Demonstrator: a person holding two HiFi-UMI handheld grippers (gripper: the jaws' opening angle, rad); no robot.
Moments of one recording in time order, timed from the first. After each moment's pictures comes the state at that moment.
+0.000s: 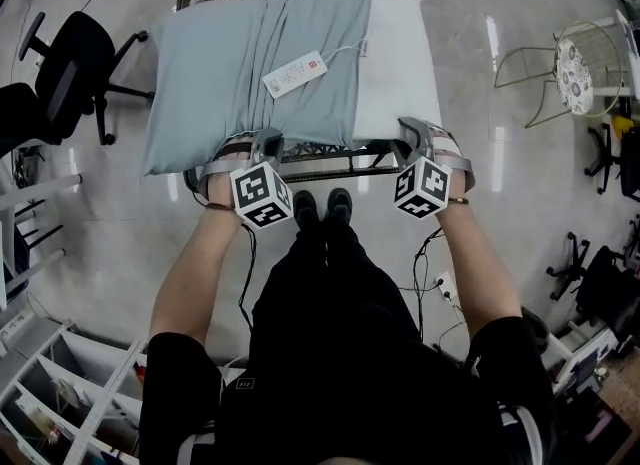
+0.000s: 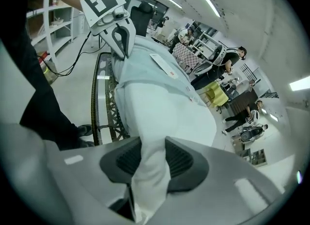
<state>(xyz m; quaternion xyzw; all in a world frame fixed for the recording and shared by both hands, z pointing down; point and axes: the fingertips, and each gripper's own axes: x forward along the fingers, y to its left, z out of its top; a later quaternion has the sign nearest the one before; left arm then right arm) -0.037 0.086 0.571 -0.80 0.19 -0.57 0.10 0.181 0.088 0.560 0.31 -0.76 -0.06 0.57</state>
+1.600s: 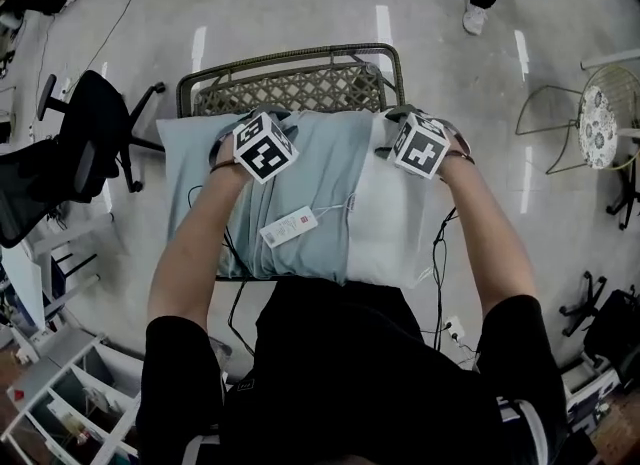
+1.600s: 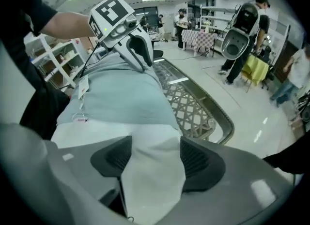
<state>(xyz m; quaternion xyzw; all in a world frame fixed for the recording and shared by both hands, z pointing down) 0.034 -0.207 0.576 -0.80 0.16 -0.58 -0.08 0.200 -0.160 0.593 0.13 -0.83 0.17 0.52</state>
